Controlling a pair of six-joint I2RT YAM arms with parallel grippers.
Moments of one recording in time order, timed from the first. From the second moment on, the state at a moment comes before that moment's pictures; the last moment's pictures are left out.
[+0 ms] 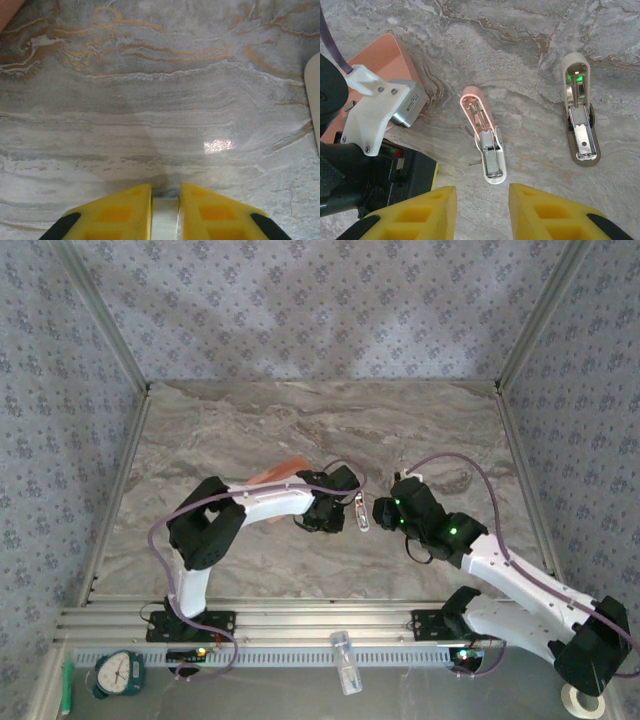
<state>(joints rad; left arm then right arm) -0.95 1.96 1.33 -0.71 -0.02 -0.72 0.72 0.93 0.69 -0.54 0.19 0.68</state>
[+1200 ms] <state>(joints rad) -0.51 1.36 0.87 -0.45 0.02 -0.54 0.90 1.78 1.32 -0.86 0.10 0.90</state>
